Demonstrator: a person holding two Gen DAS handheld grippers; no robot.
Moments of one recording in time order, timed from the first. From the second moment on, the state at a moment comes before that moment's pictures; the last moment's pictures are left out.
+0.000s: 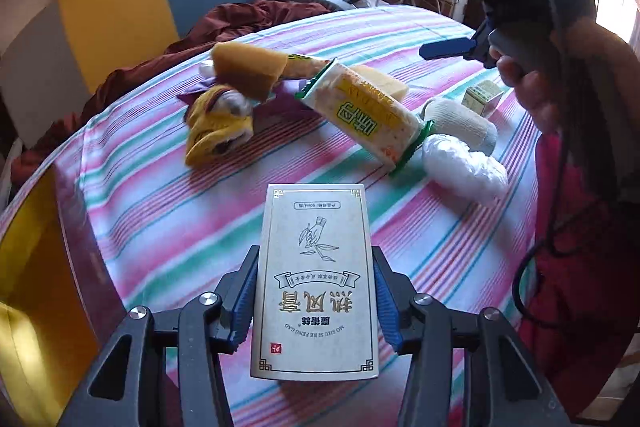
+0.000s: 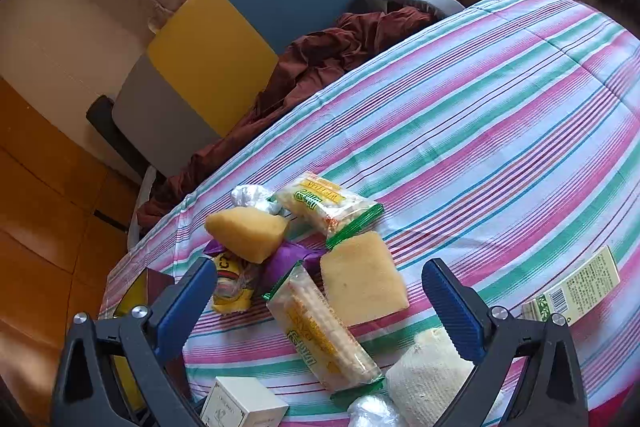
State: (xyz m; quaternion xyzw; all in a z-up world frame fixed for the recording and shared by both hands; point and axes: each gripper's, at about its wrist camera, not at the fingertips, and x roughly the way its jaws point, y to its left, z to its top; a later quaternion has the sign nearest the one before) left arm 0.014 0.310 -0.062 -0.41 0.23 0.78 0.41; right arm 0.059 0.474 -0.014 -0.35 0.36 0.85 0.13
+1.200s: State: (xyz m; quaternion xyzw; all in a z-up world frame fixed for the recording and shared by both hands) left arm 0.034 0.263 -0.046 -0.40 0.15 0.80 0.42; right arm 0.058 0.377 -0.075 -0.62 0.17 0.77 0.08
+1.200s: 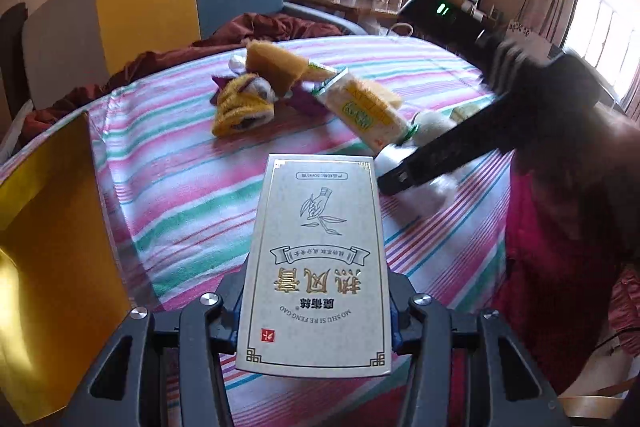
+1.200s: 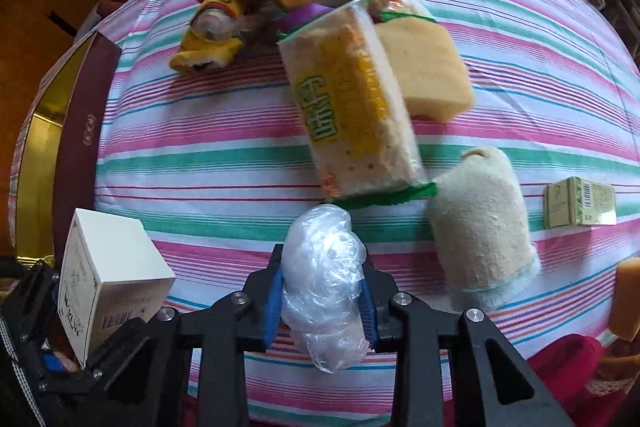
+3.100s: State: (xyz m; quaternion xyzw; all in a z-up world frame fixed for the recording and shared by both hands) left arm -0.111 0.018 -0.014 -0.40 0.00 0.91 0.11; right arm 0.036 0.336 -0.083 -0.58 0.11 0.81 0.04
